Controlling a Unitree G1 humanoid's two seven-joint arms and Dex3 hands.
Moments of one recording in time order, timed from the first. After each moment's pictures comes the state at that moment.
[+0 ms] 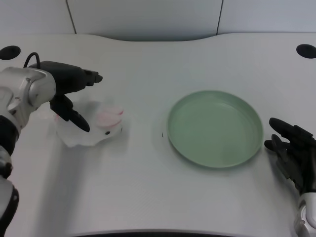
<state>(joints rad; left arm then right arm) -1.03 0.41 -0.53 1.11 0.78 -0.31 -0.35 -0.45 -0.04 -0.18 1.24 -0.05 -0.81 -0.20</state>
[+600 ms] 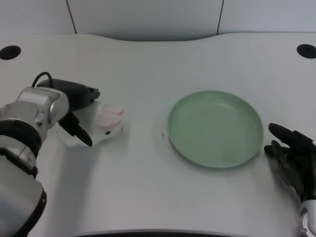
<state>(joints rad) -1.06 0.29 -0.65 1.34 0.82 -0.22 -0.19 -0.41 -0.04 -0.17 1.22 -0.05 -0.84 -0.18</state>
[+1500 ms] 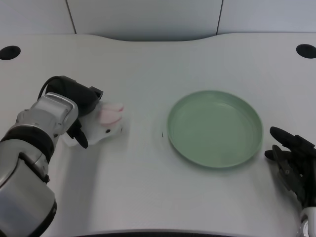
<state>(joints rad) -1.06 0.25 -0.79 1.37 0.95 -0.15 0.02 -0.37 -0.03 -0.16 1.20 -0.06 -0.90 -0.20</state>
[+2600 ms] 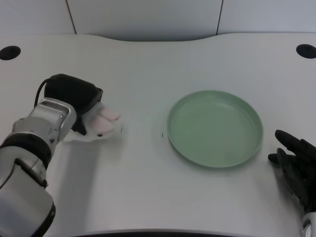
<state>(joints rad) -1.02 0.25 -0.72 1.38 0.88 -0.18 0.24 -0.35 -0.03 -0.18 1.21 -0.02 -0.93 -0.18</state>
